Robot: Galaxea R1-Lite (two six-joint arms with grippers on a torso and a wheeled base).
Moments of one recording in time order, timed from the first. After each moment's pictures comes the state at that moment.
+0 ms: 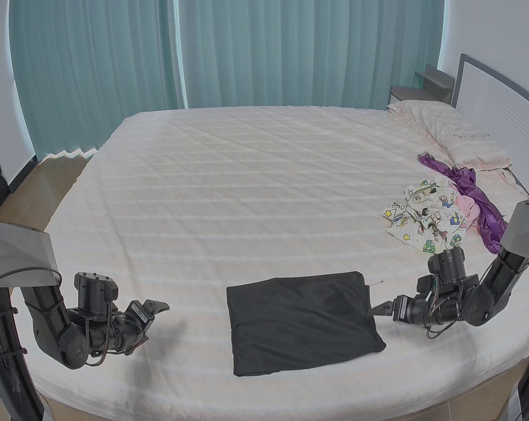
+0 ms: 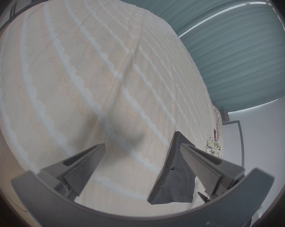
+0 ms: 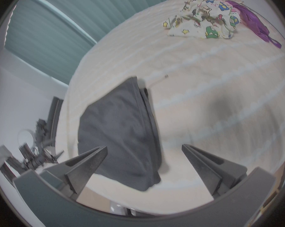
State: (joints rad) left arm -0.15 2.14 -0.30 -1.10 -0.15 -1.03; right arm 0.21 2.12 -0.56 -0.67 0.24 0.48
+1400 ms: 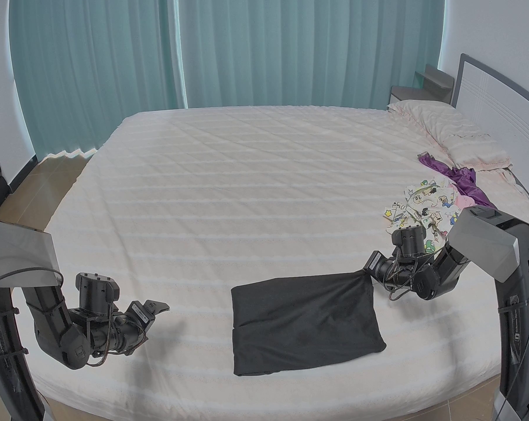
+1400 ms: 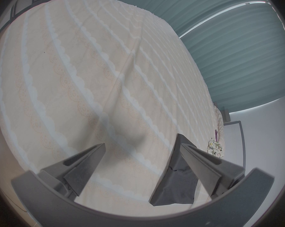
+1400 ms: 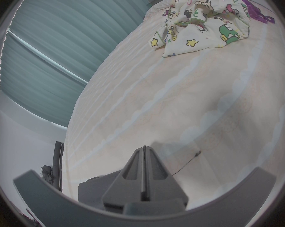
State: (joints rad) left arm -0.15 2.15 -0.30 -1.10 -0.13 -1.03; right arm 0.20 2.52 -1.15 -0.73 0.10 0.80
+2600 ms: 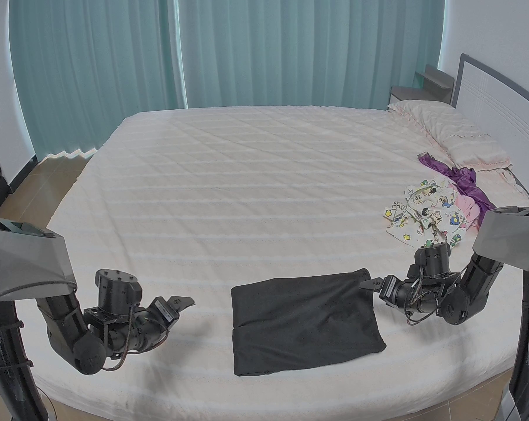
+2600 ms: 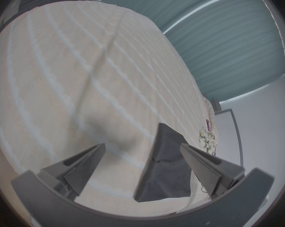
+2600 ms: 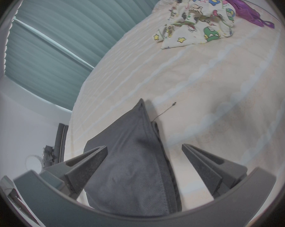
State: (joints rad) left arm -0.29 2.13 -0.34 -1.12 -0.07 -1.02; right arm 0.20 2.31 -0.70 -0.91 0.20 0.69
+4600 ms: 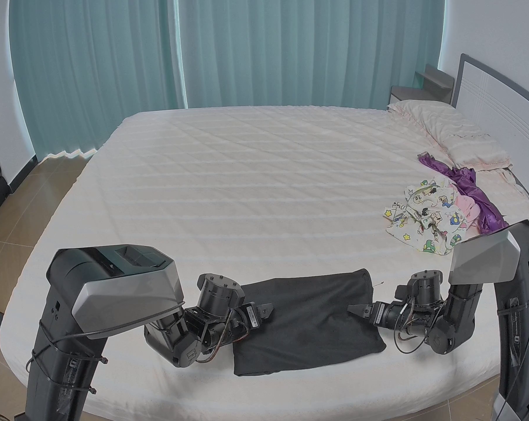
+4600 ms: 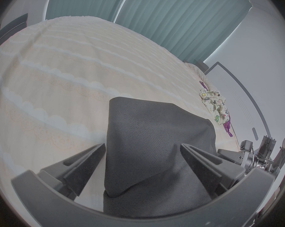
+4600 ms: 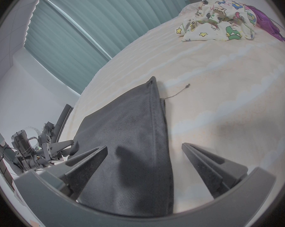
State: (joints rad) left arm -0.56 2.50 -0.91 -0.94 0.07 -0.70; right arm 0.24 2.50 -0.58 -1.30 0.25 0.51
